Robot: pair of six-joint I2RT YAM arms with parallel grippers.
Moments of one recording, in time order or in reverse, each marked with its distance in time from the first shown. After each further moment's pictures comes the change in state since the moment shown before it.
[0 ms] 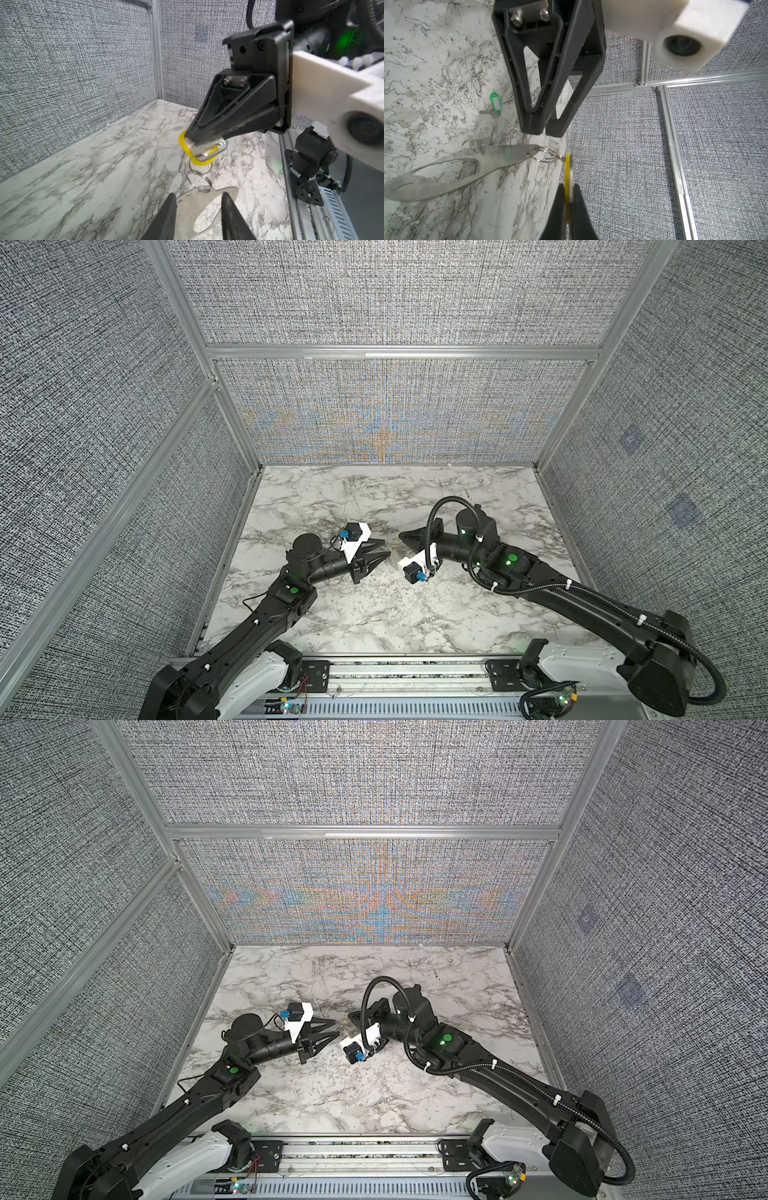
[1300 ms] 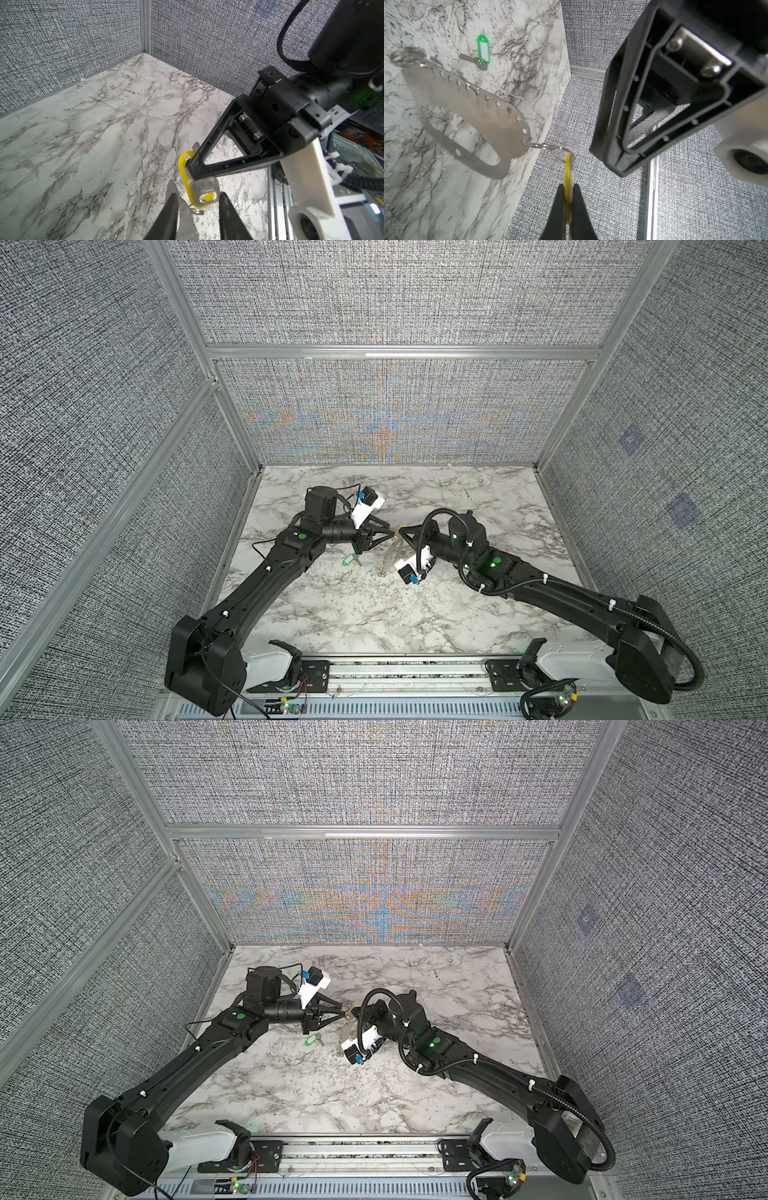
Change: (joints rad) left arm 0.079 0.334 0.468 -0.544 0.173 0.101; right arm -0.010 0.085 -0.102 0.223 0.128 -0.257
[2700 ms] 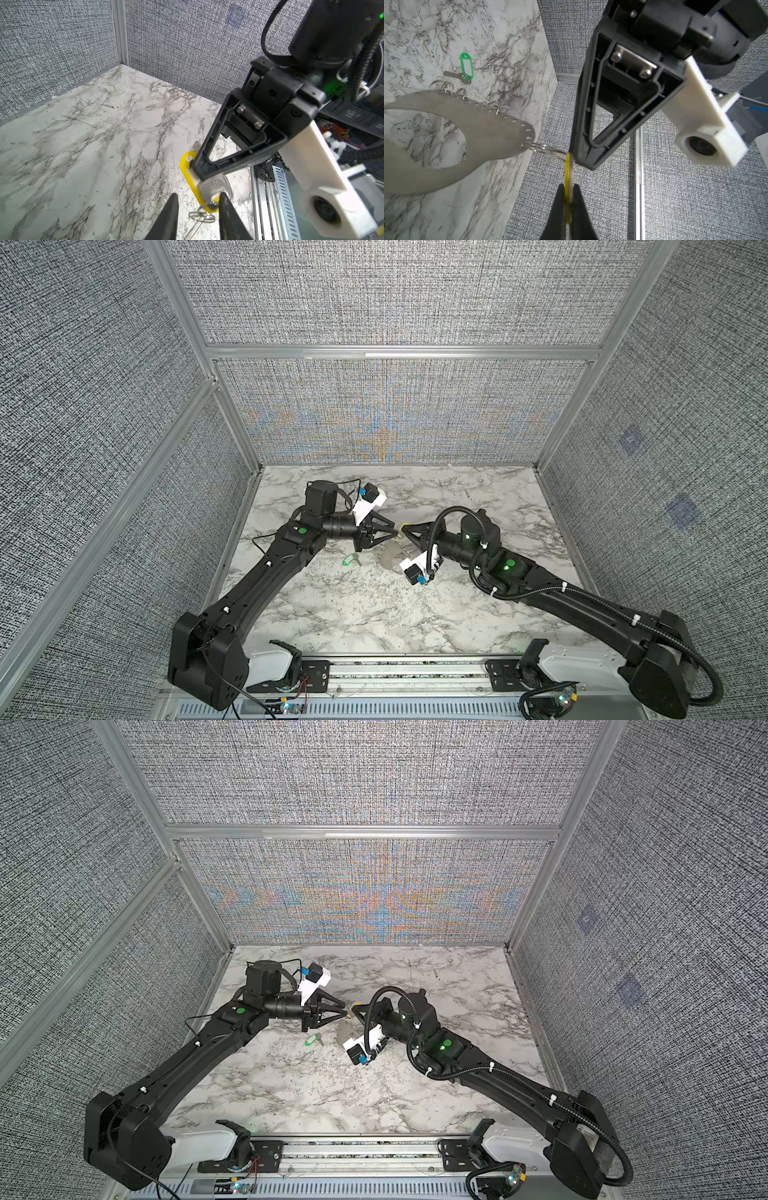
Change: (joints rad) left arm 0.003 0.019 0.064 -0.047 0.124 0.072; right arm 0.001 -0.103 0.020 -0.065 -0.061 0.077
